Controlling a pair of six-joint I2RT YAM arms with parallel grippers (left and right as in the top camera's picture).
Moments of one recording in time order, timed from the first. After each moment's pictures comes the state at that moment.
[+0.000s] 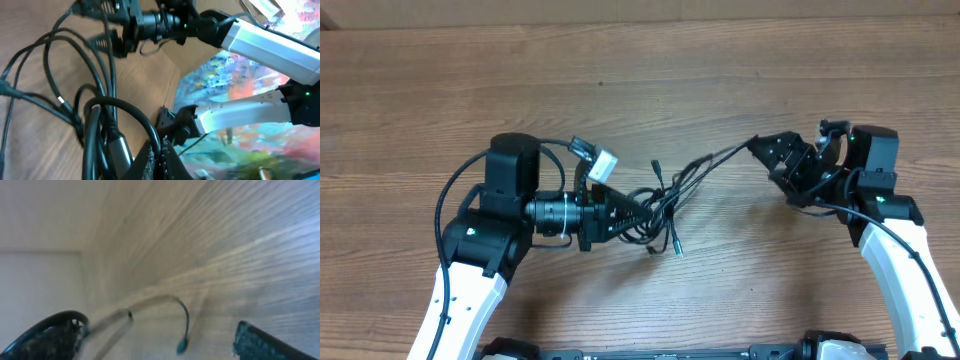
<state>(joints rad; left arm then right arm) -0.25 1.10 0.94 -0.54 1.18 -0.14 -0.11 1.28 0.81 -0.38 -0.71 0.70</state>
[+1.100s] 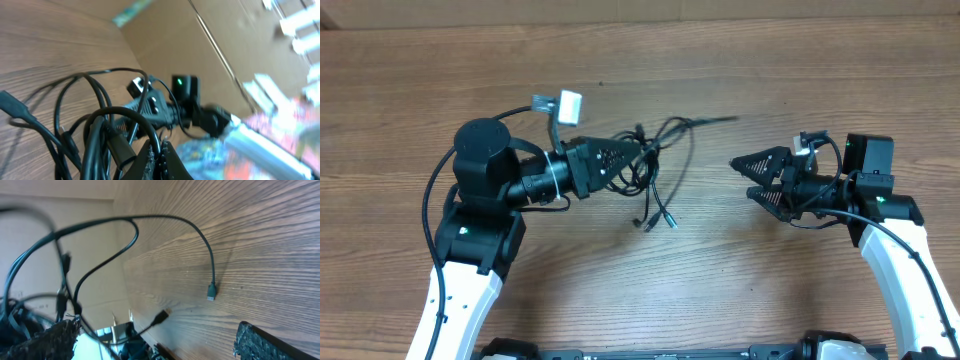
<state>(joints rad) -0.19 1.10 0.94 -0.06 0.98 -0.80 -0.11 1.28 0.81 -0.51 -1.02 0.60</state>
